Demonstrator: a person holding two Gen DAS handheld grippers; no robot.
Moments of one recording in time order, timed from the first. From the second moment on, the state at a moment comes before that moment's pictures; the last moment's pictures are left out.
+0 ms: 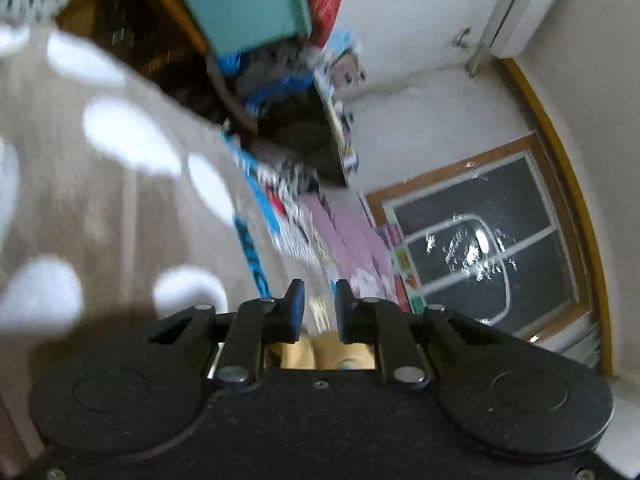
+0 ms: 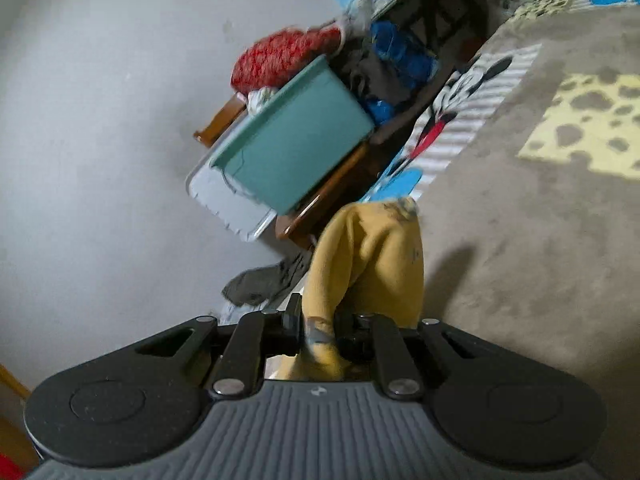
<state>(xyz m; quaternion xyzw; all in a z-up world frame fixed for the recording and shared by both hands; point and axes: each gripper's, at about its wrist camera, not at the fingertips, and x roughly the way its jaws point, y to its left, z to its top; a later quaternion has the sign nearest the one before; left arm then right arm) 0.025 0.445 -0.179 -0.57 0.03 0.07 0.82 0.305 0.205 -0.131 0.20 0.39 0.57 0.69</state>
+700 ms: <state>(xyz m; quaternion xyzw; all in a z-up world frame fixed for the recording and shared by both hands) 0.131 0.432 -0.188 -0.53 0.19 0.01 0.83 0.269 0.106 -0.188 0.25 0.44 0.42 0.75</state>
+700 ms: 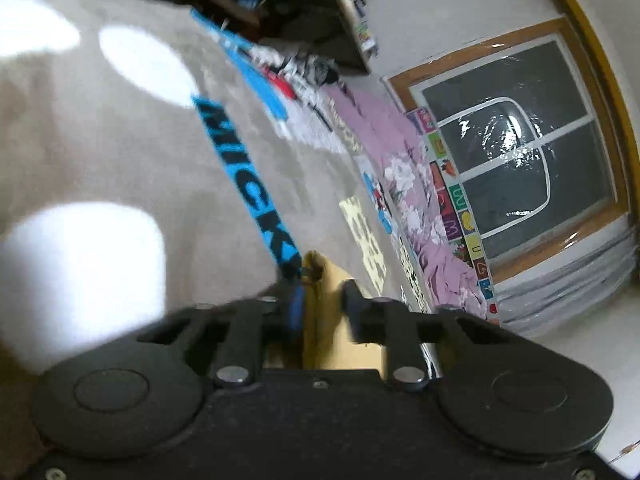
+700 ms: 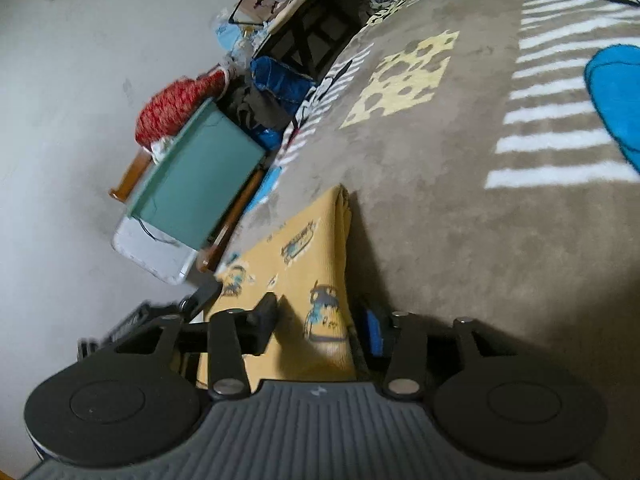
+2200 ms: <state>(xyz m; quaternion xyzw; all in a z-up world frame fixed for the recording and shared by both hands) 0.082 0.442 -0.122 -0.33 0.19 0.24 0.89 0.259 0.259 -0.099 -0.02 0.38 0.45 0.81</state>
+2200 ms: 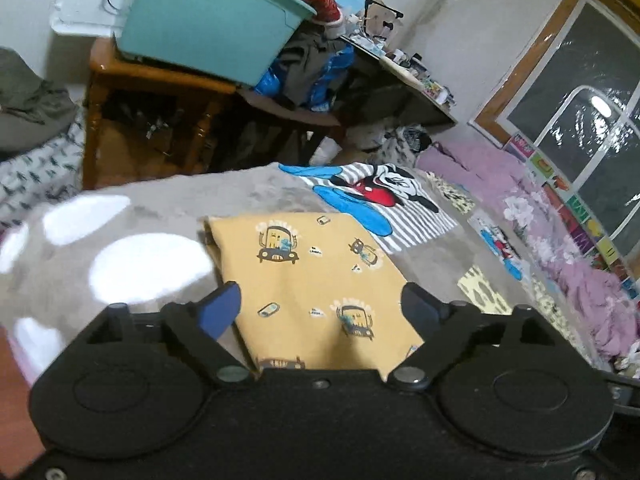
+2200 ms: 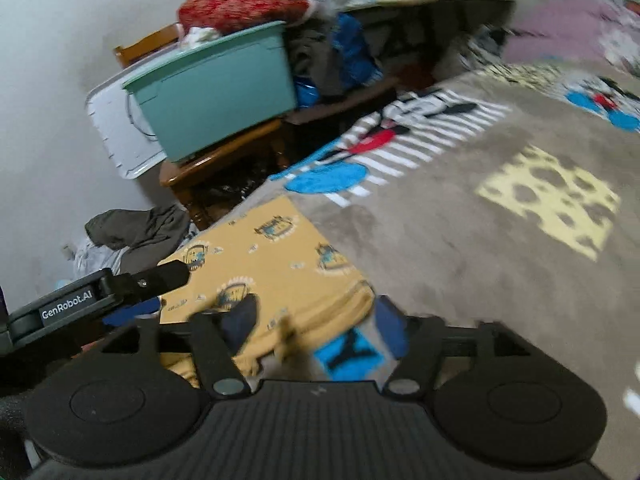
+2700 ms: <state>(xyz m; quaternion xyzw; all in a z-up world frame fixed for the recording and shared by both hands) 0.034 0.382 -0.046 -0.24 0.25 0.31 0.89 0.204 0.240 -0.039 -0.07 0.35 0.42 0.83</state>
